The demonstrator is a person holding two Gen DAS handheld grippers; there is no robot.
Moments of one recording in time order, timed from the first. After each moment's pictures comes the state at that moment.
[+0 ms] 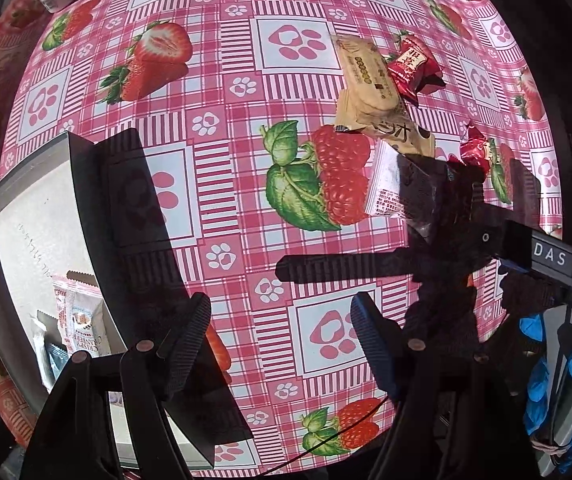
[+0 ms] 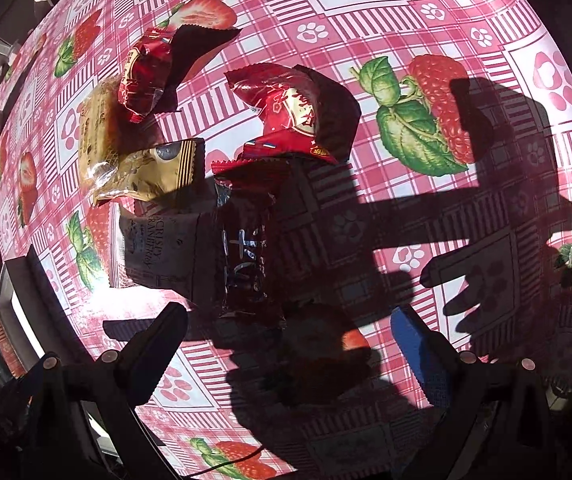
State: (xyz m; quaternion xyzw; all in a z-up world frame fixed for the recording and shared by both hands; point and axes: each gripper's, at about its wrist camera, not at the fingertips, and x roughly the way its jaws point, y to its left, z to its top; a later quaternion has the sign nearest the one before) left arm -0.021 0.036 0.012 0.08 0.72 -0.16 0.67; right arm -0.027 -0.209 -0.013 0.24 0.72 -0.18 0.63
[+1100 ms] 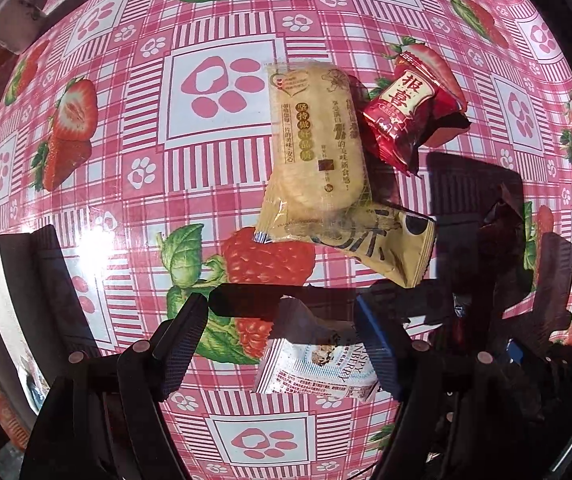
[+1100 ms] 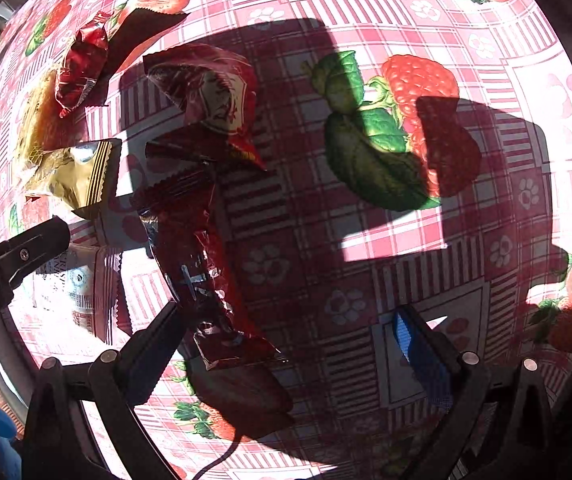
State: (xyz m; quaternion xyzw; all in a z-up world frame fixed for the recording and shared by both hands) left arm 0.038 -0.086 -0.039 0.13 0.72 -0.10 0.68; right arm -0.028 -0.238 -0.051 0.16 0.74 -0.18 0.63
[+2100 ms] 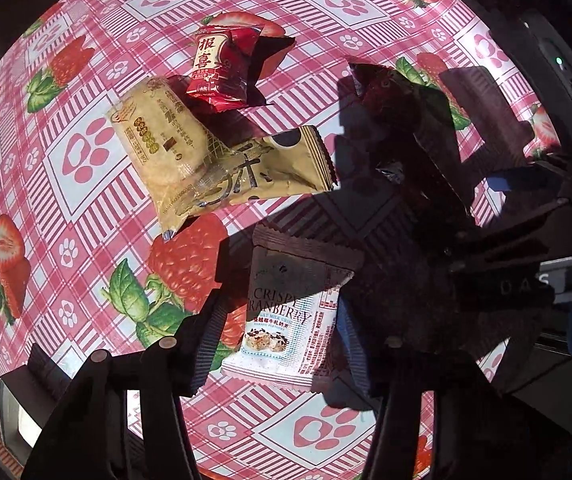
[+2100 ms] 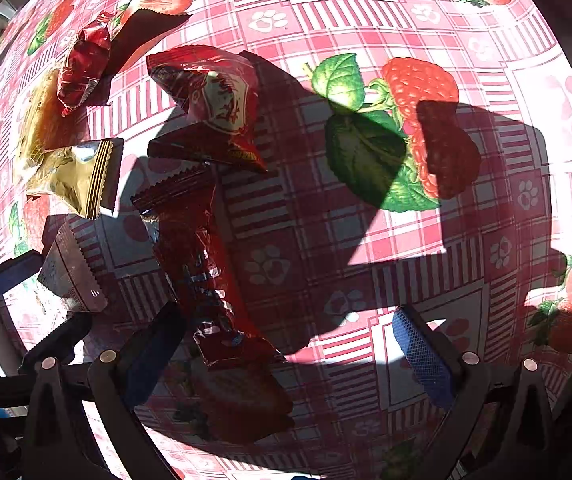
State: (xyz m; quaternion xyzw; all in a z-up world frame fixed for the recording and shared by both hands) left arm 0.000 -0.129 -0.038 0.25 0.64 -0.35 0.64; right arm -0.037 -0.230 -0.043 0.16 0.74 -0.18 0.64
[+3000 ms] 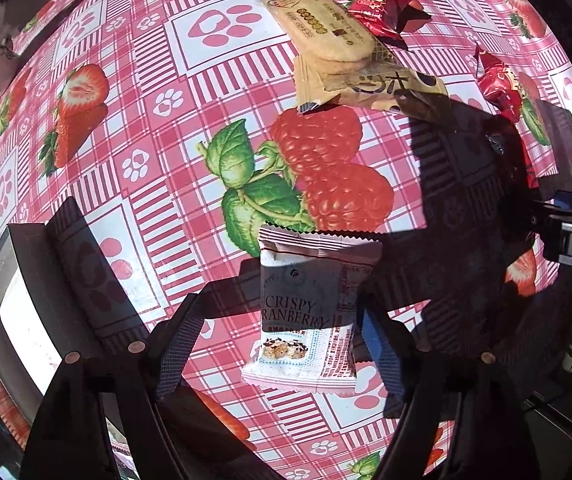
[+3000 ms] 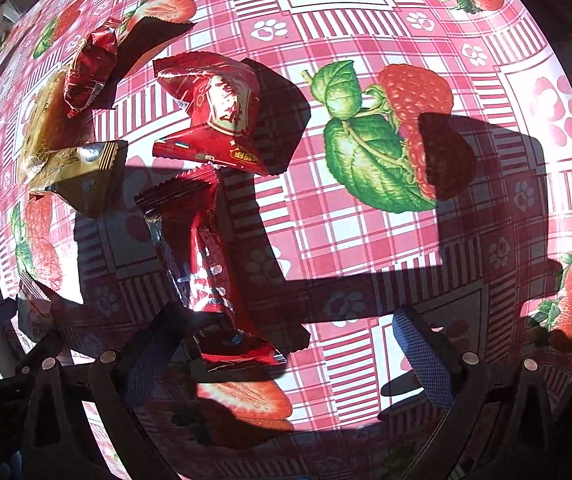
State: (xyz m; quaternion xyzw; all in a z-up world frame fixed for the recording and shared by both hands) left arm 0.003 -0.042 -0.045 0.22 0.69 -0.20 0.66; right arm -0.041 -0.227 -0.040 0.15 0.72 -0.18 0.65
